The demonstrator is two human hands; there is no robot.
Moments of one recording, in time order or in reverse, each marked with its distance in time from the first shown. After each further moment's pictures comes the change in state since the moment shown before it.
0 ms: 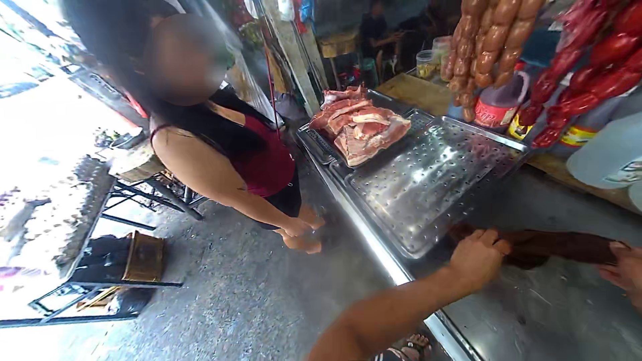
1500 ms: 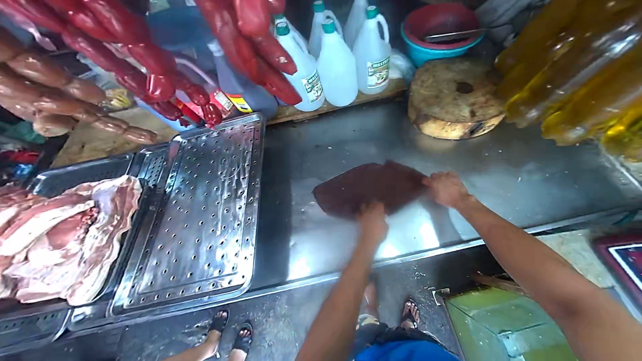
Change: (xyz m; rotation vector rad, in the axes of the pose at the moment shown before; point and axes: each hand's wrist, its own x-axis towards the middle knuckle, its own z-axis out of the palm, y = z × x) left_hand -0.052 0.150 0.176 0.137 -0.858 -0.013; right_hand -0.115 0.272 -0.163 -0.967 -0.035 -0.071
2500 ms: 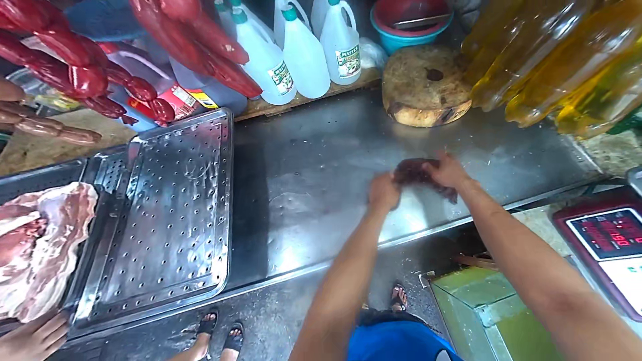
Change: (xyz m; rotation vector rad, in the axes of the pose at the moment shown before) left_hand 0.050 0.095 0.011 -0.138 -0.008 0.078; right_hand -0.047 0.048 -0.020 0.550 0.133 0.455
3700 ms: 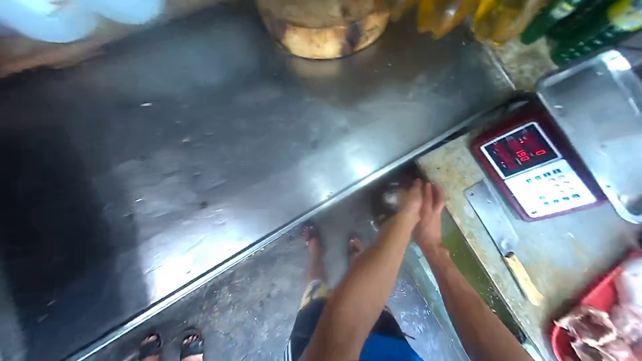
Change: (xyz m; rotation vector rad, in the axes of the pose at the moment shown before) left_hand -0.097 0.158 0.300 -1.098 -0.332 -0.407; right_hand -0.231 0.217 0.140 0.172 0.615 0.093
